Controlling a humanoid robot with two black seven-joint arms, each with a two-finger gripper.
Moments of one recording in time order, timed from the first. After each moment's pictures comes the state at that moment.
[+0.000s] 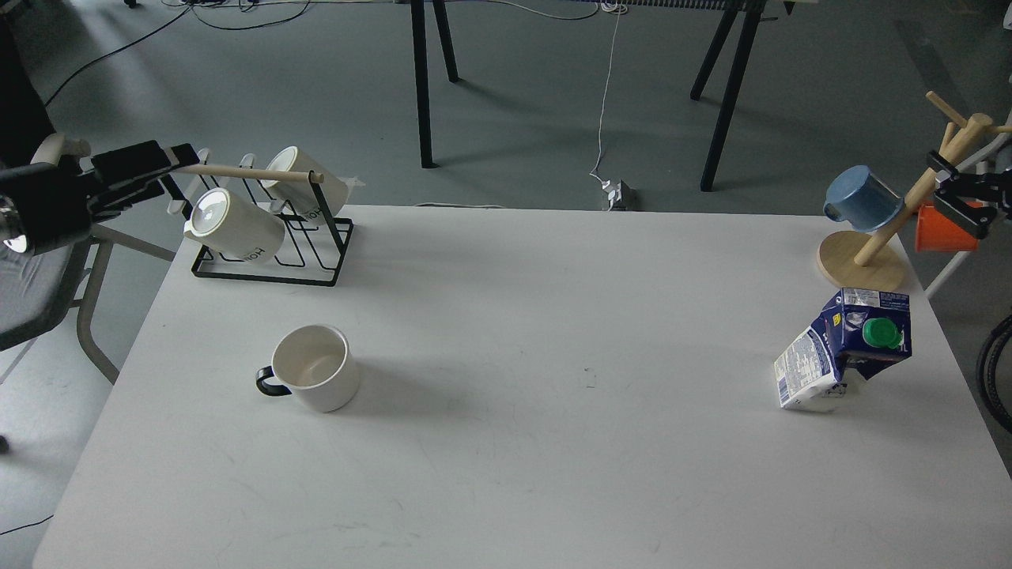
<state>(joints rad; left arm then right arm) -0.75 0.90 -0.56 -0.96 1.47 -0.49 -0.49 0.50 -0.76 1.14 0.72 0.65 0.49 -0.49</state>
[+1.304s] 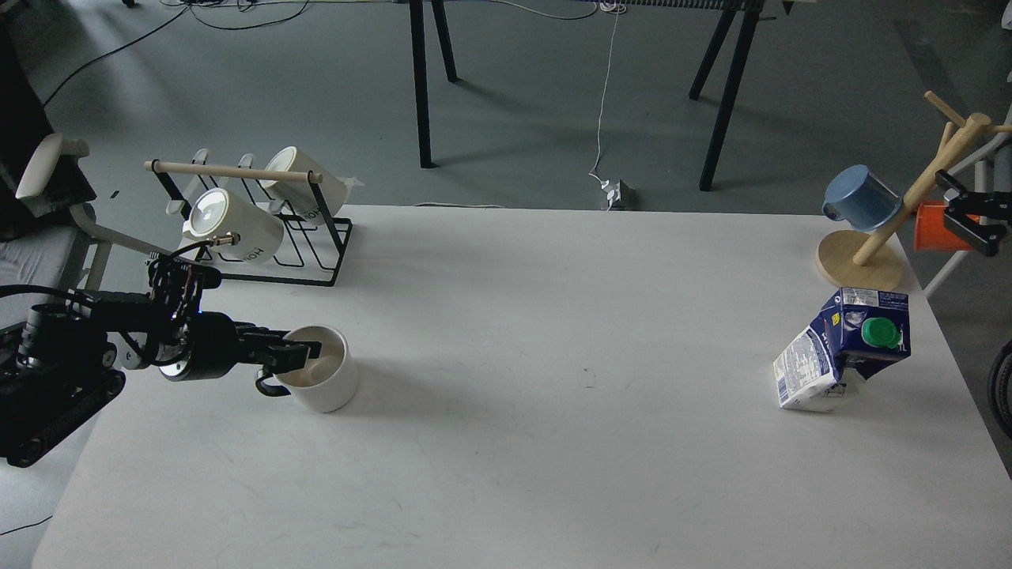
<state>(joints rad) -0.62 0.65 -0.51 -0.92 1.95 -0.38 -0.49 0.46 -0.77 1.15 0.73 0.66 0.49 -0.49</state>
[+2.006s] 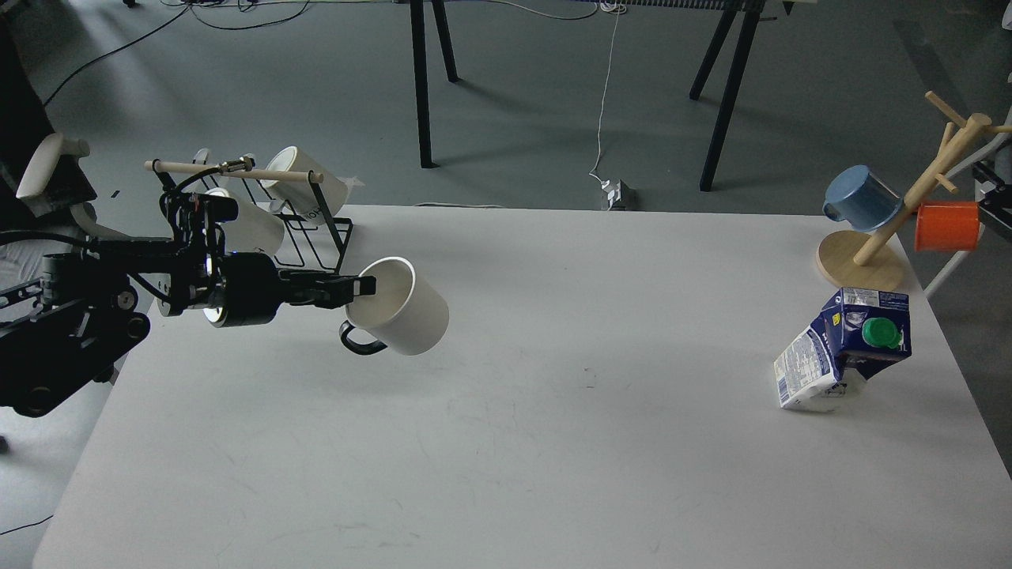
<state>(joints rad) -0.76 0.61 -0.53 -1.08 1.67 -0.49 -0.49 0.45 -0.80 1.19 0.68 0.66 0.49 -0.49</state>
